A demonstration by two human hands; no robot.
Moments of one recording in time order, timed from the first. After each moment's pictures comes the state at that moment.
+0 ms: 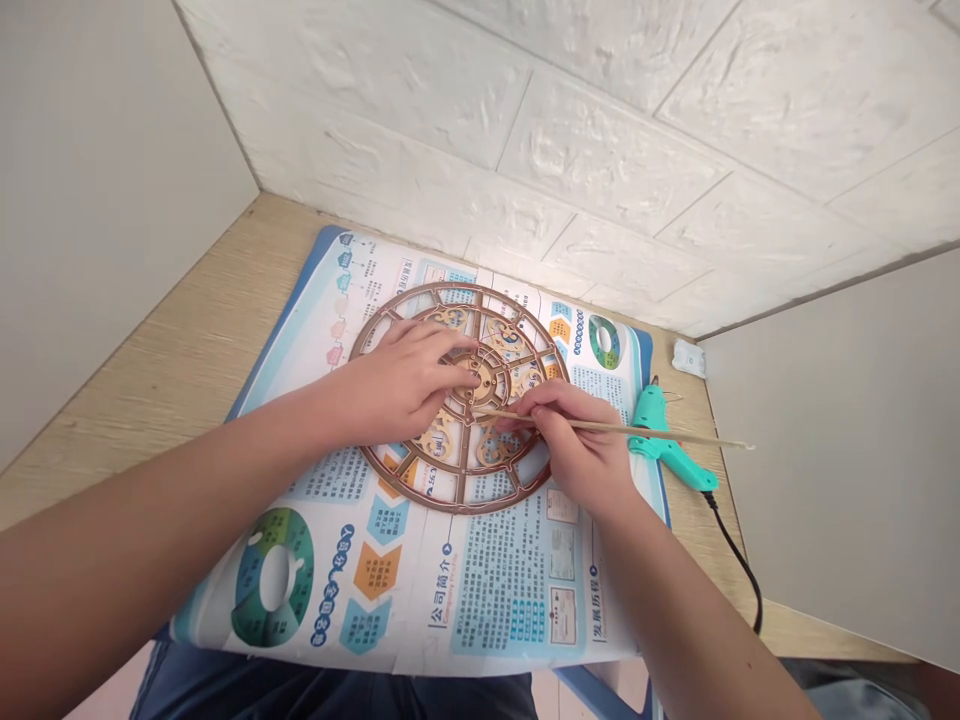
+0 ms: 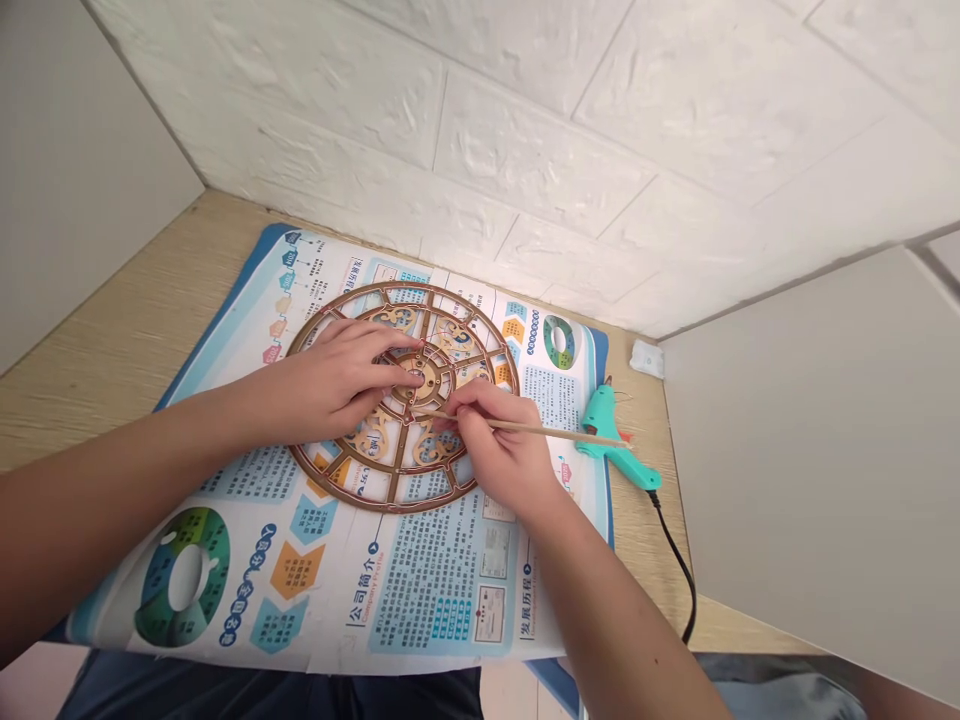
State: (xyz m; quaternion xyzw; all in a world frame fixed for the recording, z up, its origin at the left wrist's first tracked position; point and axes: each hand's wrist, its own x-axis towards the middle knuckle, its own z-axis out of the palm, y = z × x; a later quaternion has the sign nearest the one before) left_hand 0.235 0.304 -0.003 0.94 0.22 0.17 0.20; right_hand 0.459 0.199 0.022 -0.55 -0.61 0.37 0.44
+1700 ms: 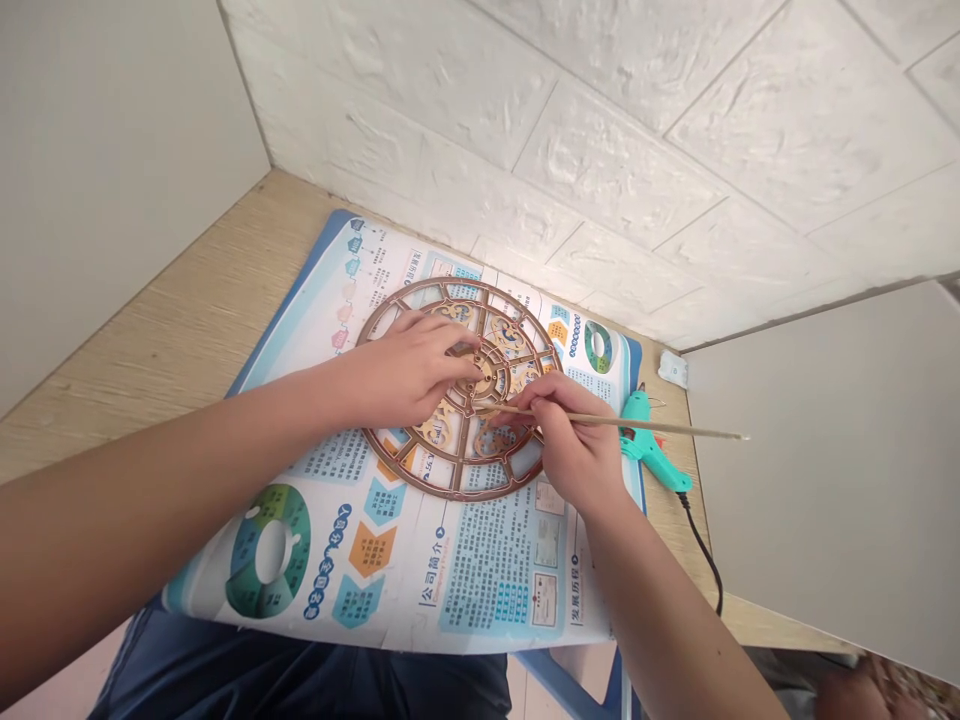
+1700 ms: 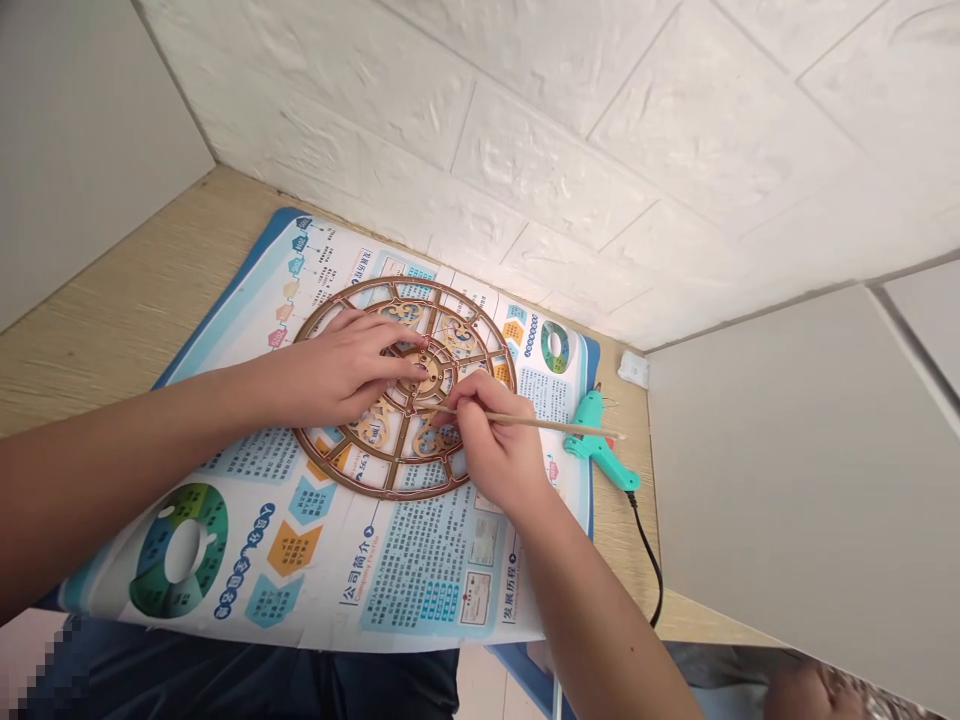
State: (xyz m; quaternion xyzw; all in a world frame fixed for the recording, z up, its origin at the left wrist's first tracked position) left_hand 0.236 0.302 -0.003 0.94 0.22 0.17 0.20; right_hand 0.451 0.195 0.030 -0.58 -0.58 0.38 0.41
